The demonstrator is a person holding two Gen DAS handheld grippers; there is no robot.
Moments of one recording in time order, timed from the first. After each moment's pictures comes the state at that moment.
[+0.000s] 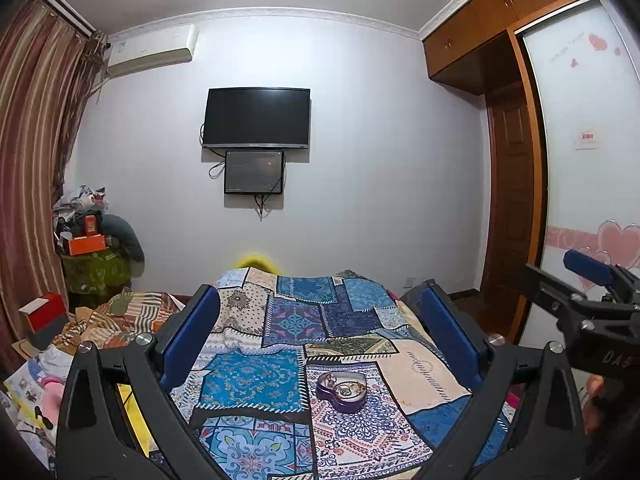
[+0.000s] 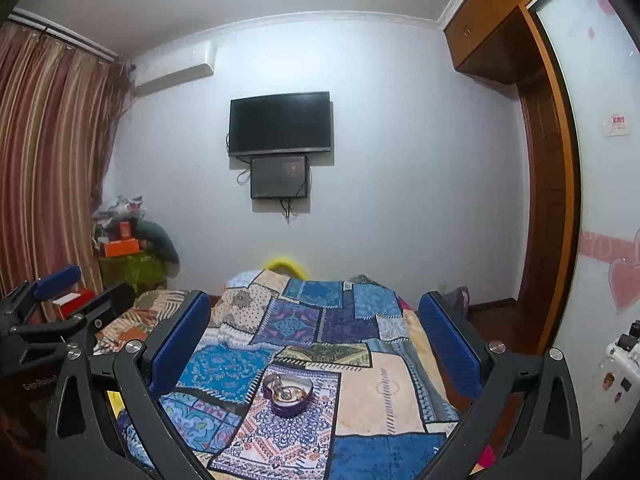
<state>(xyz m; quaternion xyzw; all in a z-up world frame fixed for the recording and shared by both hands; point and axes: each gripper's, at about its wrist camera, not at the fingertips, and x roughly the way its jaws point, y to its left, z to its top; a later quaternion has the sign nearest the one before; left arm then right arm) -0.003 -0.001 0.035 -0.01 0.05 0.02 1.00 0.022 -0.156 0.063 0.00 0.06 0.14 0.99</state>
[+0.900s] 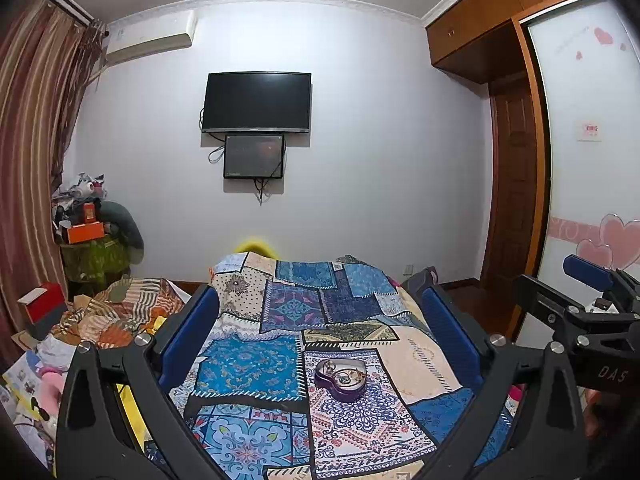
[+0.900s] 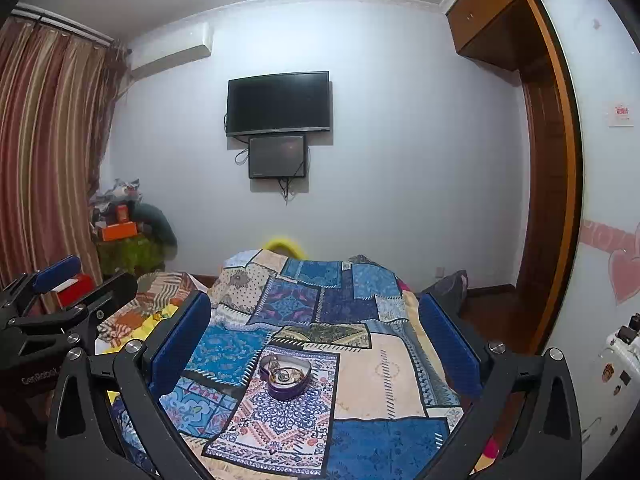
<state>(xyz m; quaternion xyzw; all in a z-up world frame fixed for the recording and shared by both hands) 0.002 -0.001 0.025 -0.02 0.07 0.02 1.00 0.011 -0.165 0.059 -0.01 0.09 0.14 0.99</state>
